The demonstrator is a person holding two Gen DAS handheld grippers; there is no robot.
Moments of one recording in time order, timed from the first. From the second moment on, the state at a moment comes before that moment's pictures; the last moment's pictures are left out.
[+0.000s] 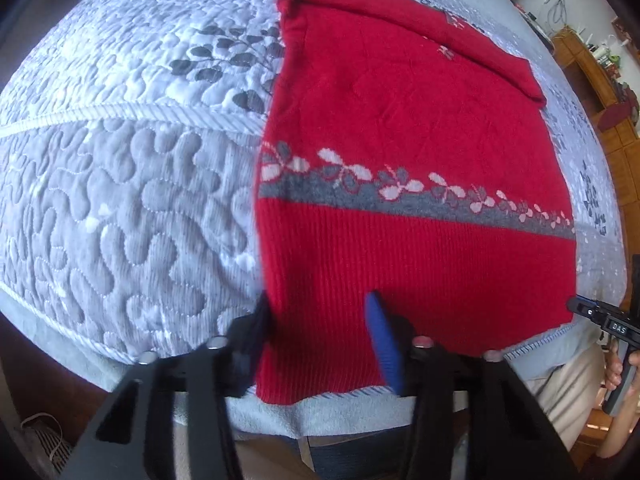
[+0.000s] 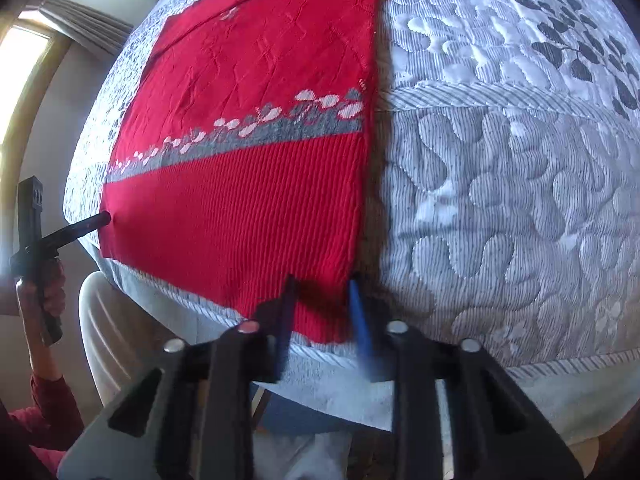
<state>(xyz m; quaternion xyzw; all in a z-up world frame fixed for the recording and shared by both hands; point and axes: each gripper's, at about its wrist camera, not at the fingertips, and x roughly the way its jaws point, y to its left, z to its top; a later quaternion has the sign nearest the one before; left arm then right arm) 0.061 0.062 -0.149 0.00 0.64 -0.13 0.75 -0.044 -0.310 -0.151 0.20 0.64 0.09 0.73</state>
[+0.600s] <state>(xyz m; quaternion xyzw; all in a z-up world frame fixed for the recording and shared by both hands) 0.122 0.098 -0.101 -0.12 0.61 -0.17 0.77 0.037 -0.347 -0.098 0.30 0.58 0.13 0.75</state>
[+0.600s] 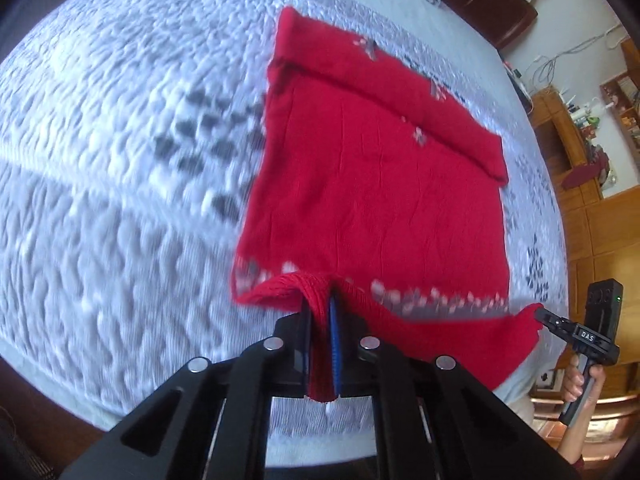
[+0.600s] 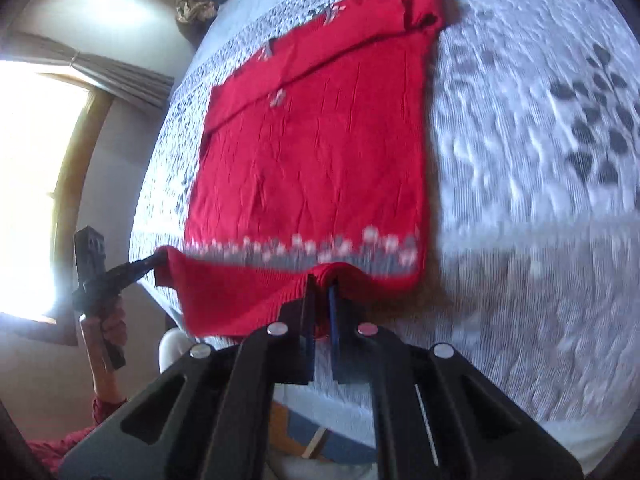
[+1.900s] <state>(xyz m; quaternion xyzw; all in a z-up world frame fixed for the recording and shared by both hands) 0.241 0.014 -0.125 0.10 0.53 -0.23 0.81 0.194 -0.352 -0.162 0.15 0.64 0.16 0.74</state>
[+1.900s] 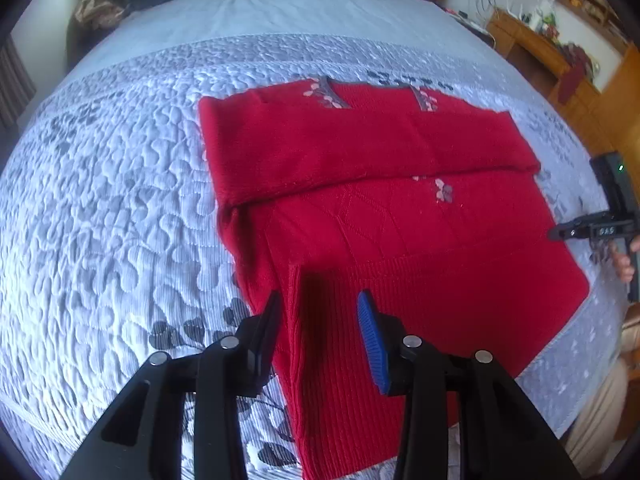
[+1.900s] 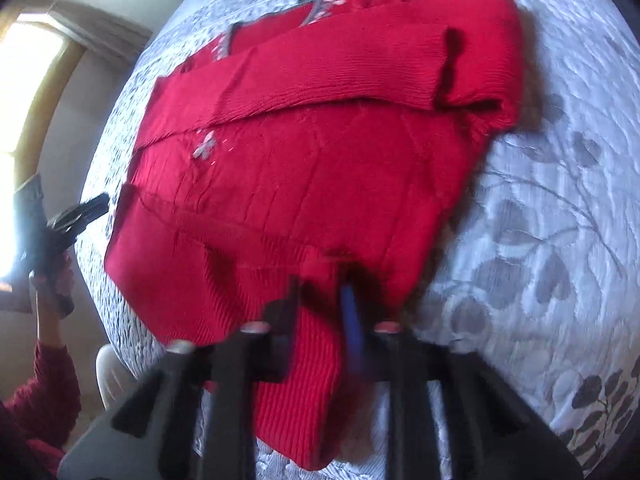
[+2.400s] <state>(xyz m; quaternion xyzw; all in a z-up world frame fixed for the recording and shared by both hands) 0.250 0.008 -0.146 0.12 0.55 -0.25 0.79 0.192 -0.352 -0.169 0.15 0.63 0.16 0.75</state>
